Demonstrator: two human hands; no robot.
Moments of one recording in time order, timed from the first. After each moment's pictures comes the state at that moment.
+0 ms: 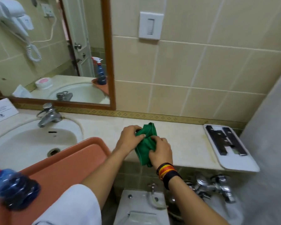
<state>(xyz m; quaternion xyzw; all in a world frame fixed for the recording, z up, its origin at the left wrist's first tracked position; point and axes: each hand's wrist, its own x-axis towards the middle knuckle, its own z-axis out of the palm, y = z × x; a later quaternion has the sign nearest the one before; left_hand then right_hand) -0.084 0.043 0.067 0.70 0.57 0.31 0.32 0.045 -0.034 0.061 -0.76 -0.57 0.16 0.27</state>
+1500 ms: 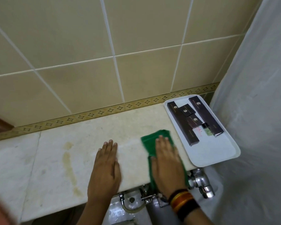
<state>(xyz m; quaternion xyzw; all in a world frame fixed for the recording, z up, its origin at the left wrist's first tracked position) 0.095 0.070 -0.083 0.83 0.50 0.17 0.18 0.297 -0.013 -0.060 -0.83 -0.54 0.07 0.13</state>
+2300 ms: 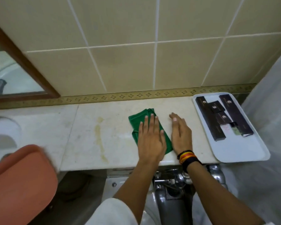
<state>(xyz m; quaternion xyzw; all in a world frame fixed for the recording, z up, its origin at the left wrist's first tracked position) 0.185 0.065 -0.071 0.80 0.56 0.16 0.12 0.297 0.051 -0.063 -0.73 -0.46 0.23 0.45</state>
